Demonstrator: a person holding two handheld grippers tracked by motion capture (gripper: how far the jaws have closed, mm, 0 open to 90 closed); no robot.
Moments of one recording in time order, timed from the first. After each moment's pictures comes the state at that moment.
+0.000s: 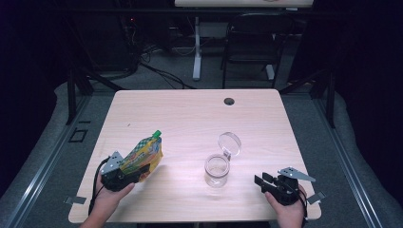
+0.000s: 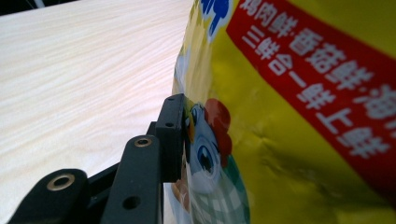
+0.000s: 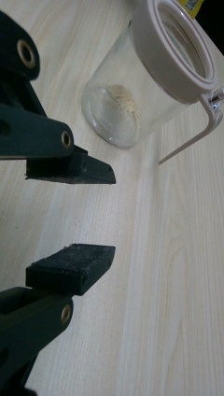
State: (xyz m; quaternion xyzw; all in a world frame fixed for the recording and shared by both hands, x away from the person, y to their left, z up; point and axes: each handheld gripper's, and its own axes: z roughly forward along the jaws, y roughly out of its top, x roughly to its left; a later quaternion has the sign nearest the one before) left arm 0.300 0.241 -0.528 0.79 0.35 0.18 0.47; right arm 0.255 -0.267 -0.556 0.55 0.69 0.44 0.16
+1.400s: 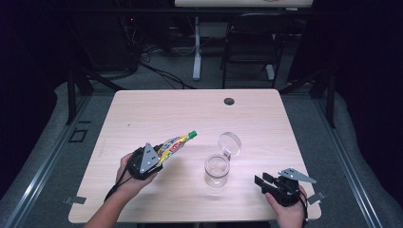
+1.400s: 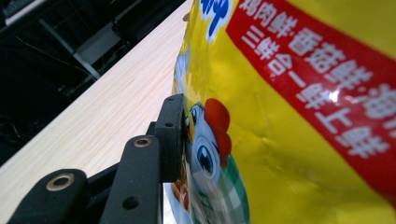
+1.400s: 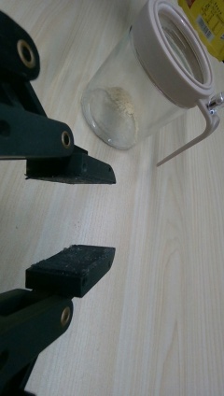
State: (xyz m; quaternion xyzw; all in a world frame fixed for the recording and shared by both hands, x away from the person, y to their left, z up) left arm 0.316 0.166 -0.509 0.84 0.22 0.33 0.38; right arm 0.251 -0.267 -0.556 0.55 0.69 0.45 0.16
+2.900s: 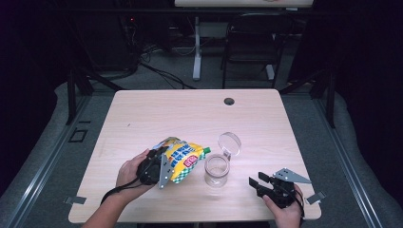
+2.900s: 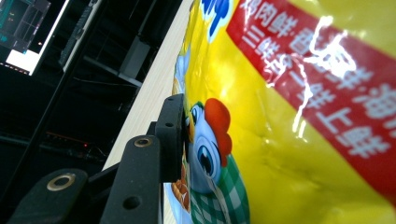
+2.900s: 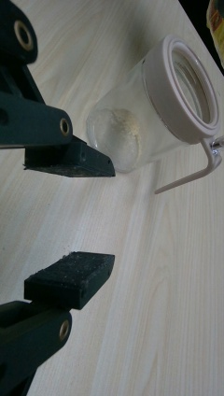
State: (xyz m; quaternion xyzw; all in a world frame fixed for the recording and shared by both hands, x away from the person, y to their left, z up) left arm 0.298 0.137 -0.509 0.85 0.10 0.45 0.26; right arm 0.251 -0.256 -0.554 0.49 0.72 0.46 0.17
